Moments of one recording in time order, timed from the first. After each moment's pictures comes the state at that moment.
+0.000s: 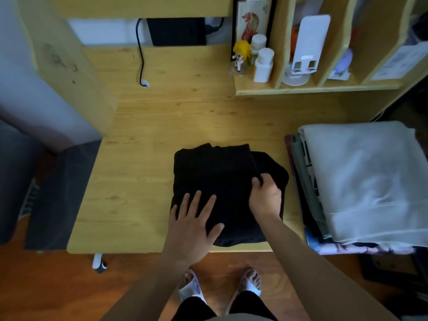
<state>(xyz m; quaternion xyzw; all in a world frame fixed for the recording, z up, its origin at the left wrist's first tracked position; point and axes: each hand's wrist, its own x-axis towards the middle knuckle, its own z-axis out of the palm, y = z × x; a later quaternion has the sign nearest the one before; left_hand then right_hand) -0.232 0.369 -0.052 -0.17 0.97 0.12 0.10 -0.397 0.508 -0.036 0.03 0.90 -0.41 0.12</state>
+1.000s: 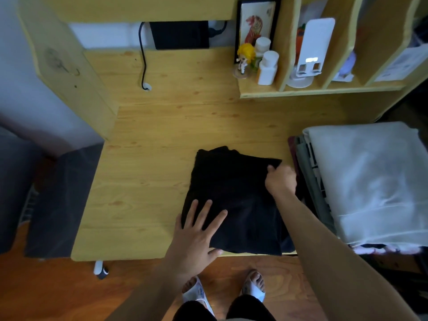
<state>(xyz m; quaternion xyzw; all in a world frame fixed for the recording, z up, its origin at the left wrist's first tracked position) -0.215 0.351 -0.061 -0.05 0.99 0.10 0.11 -0.459 0.500 -0.036 0.09 0.93 -0.31 0.15</state>
